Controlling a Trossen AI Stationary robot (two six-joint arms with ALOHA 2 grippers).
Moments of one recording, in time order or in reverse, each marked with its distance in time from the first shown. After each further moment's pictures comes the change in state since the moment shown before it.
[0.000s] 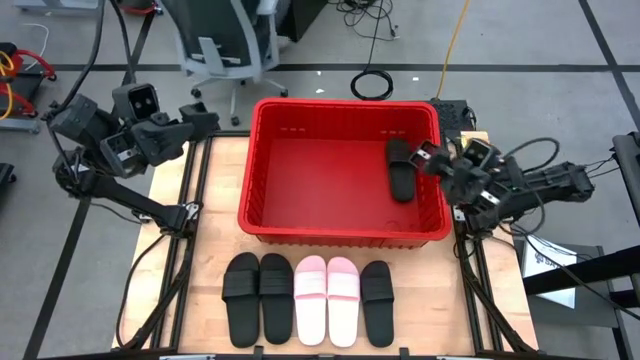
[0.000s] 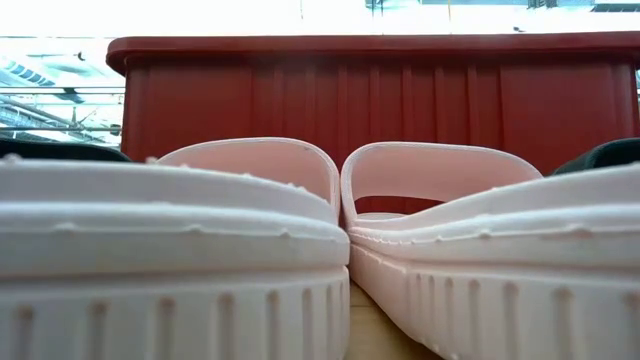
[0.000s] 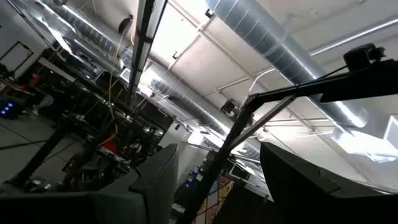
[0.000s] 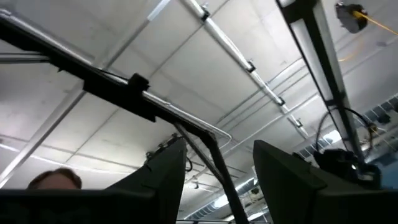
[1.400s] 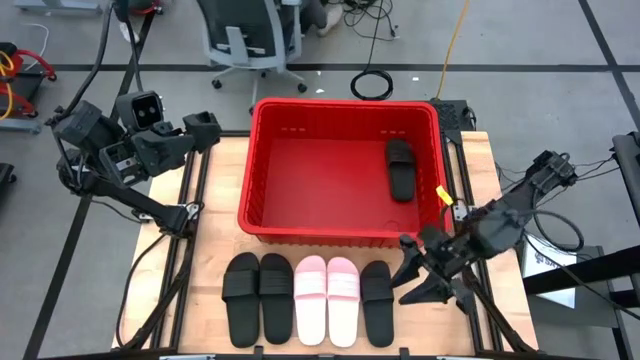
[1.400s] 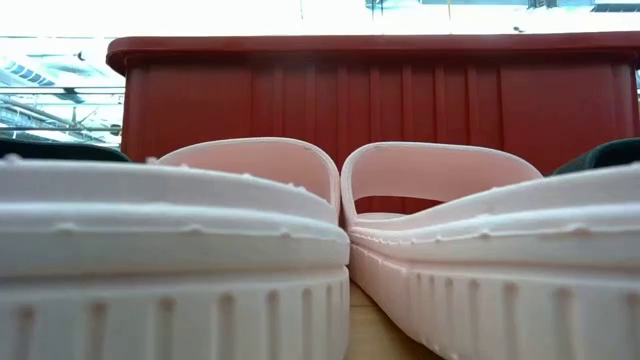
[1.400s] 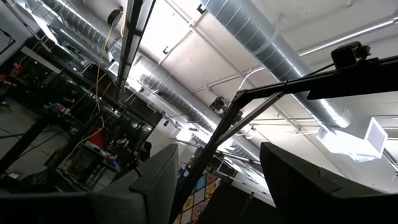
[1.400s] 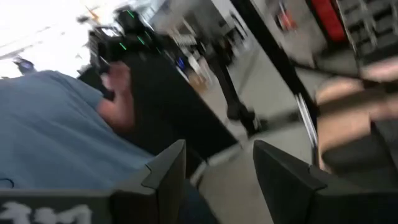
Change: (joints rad) left arm -0.058 0.020 0.000 0.042 -0.018 -0.011; right arm 0.497 0.153 0.419 -1.367 0.144 0.155
